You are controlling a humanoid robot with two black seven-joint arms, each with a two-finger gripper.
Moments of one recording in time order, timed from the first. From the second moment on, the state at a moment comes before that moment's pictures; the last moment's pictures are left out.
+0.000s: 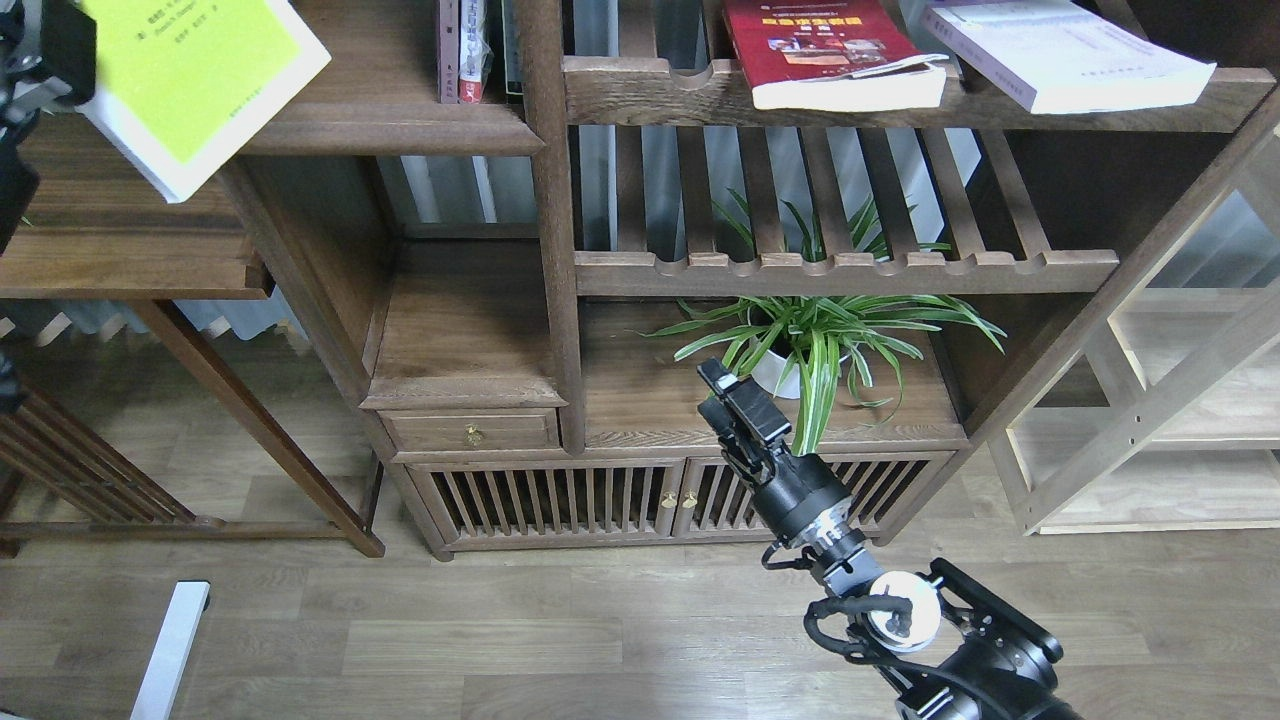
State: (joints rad) left arm -0.33 0.54 -1.50 -1.71 0.47 -0.05 0.03; right arm 0.20 -0.03 0.89 0.95 0.24 0.58 0.03
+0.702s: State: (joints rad) left arm -0.60 0.54 -1.34 -1.49 0.58 -0.02 0.04; right arm 0.21 -0.03 0.90 0.95 0.24 0.58 0.03
